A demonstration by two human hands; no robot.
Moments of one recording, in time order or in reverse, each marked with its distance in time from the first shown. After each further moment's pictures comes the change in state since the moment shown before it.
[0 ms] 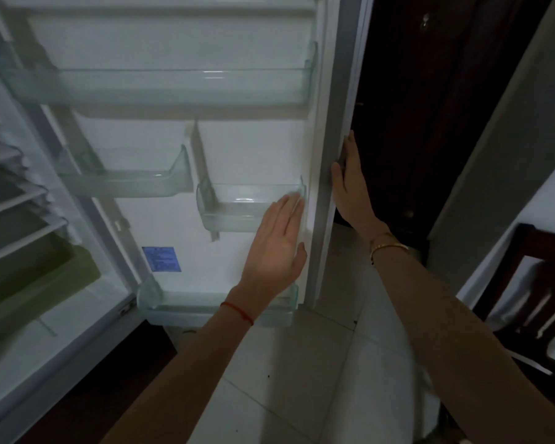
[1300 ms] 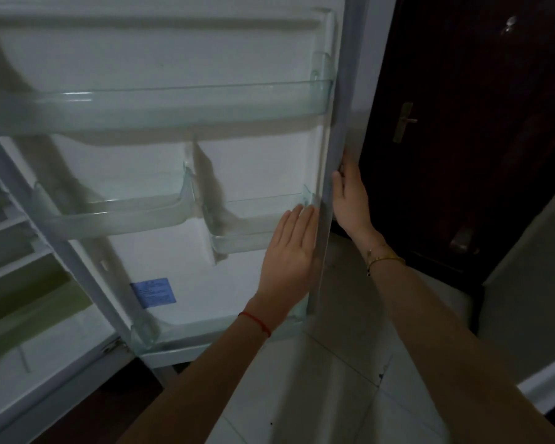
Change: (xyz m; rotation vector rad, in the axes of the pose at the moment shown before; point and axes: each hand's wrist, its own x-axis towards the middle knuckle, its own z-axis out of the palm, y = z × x) left_hand 0.126 -0.067 0.103 0.215 0.096 -0.091; right_hand 0.148 0.103 0.074 0.060 -0.063 0.073
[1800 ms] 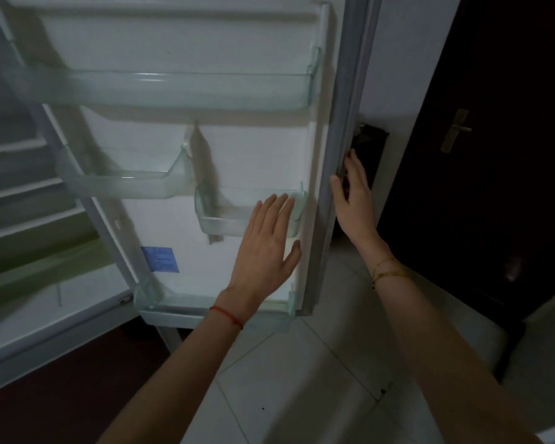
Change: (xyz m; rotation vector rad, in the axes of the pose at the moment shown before) left_hand -0.008 0.031 -0.028 0.061 -0.054 -0.224; right_hand -0.016 0.006 -0.034 0.038 -0.115 -0.115
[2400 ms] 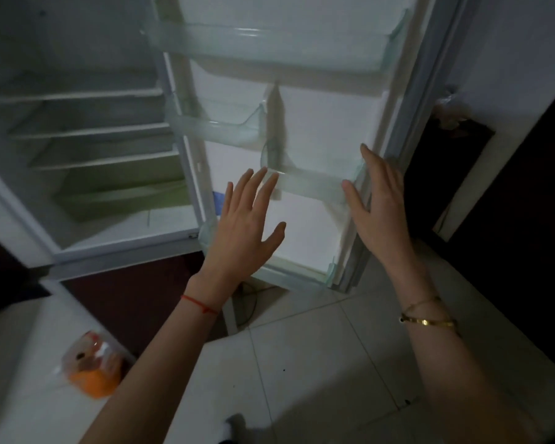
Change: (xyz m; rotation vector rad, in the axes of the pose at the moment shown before) left_hand -0.086 0.010 -0.090 0.124 0.002 -0.346; right_hand -0.078 -0.076 -0.020 -0.019 -0.192 -0.283
